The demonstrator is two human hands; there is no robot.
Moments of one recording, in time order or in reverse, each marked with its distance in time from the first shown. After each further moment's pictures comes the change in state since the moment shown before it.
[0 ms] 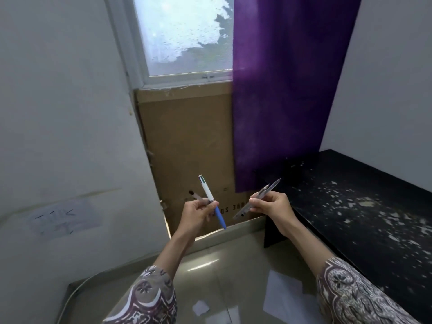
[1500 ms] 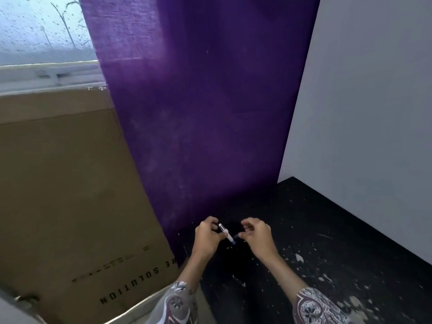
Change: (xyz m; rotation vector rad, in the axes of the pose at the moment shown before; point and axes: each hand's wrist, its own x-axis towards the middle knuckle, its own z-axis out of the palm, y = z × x) left_hand 0.438 -0.096 0.377 0.390 -0.160 -0.146; right_hand 0.412 0.081 -0.298 -0.718 0.221 0.063
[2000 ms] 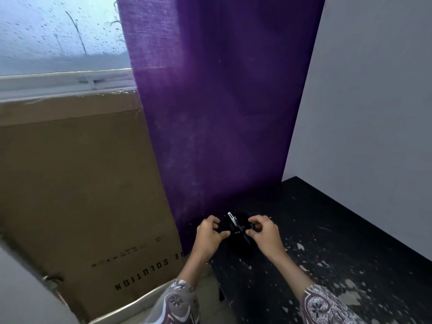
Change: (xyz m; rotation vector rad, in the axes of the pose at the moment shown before) left_hand -0.059 -0.002 -0.029 0.071 0.035 0.052; right_hand -0.050 -0.014 -0.007 -0.028 0.042 -0.036
